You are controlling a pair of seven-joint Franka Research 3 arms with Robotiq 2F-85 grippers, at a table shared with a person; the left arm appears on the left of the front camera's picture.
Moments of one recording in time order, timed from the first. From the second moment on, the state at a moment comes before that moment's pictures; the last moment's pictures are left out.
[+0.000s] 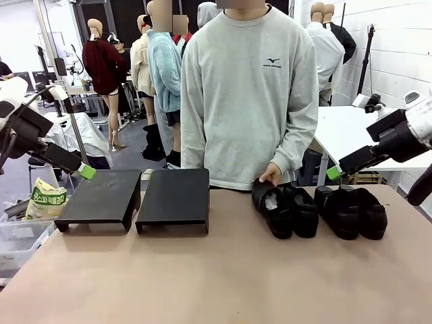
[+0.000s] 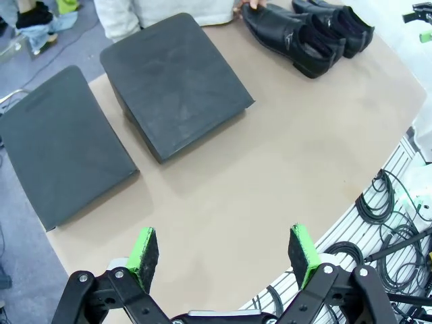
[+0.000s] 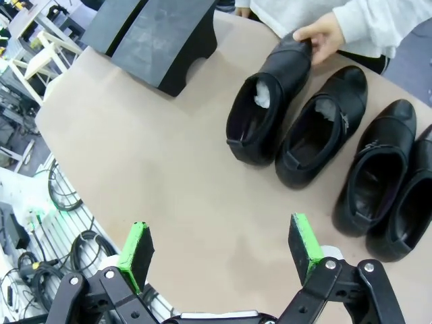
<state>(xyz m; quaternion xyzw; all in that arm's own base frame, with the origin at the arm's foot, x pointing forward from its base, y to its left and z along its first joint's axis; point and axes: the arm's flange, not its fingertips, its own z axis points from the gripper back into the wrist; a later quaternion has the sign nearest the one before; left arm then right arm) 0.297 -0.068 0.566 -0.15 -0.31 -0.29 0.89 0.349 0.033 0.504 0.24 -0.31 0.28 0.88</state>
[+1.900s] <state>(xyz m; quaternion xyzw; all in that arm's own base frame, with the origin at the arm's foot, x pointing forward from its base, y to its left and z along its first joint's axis) 0.297 -0.068 0.566 -0.15 -0.31 -0.29 0.89 0.386 0.019 0.510 0.20 -0.28 0.22 0.91</state>
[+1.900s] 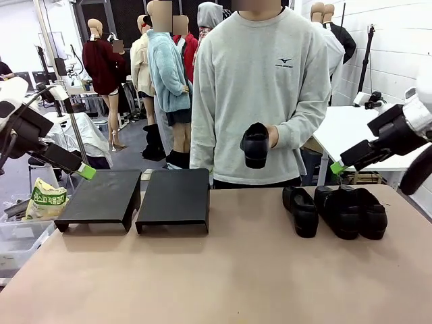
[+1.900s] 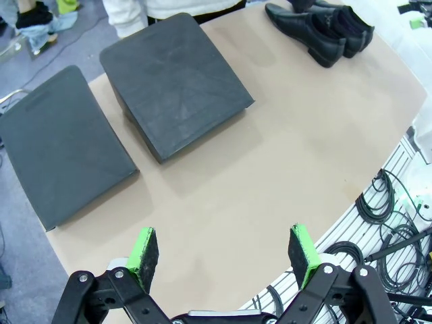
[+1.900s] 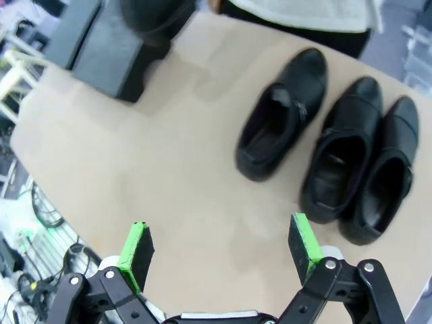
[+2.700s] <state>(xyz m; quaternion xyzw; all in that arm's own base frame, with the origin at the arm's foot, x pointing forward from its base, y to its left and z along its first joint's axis) 0.297 -0.069 0.566 -0.15 -0.31 -0.29 0.89 0.509 0.014 0.442 0.10 -0.09 0.12 0.98</state>
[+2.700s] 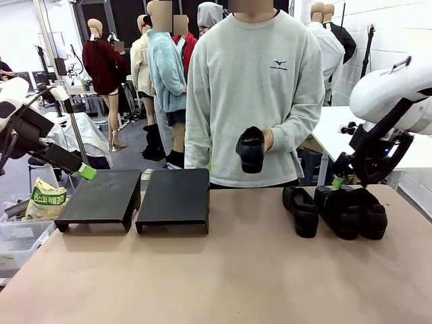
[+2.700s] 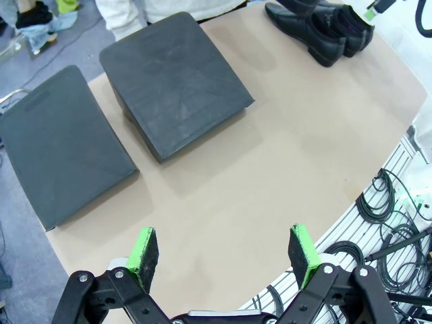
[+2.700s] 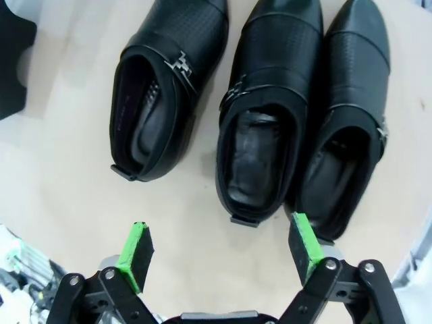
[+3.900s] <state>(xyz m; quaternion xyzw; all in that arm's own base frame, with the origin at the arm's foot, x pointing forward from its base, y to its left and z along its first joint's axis) 0.297 -0.069 0.566 -0.15 -0.31 -0.29 0.89 0.527 0.067 0.420 0.05 -0.06 0.09 0.99</state>
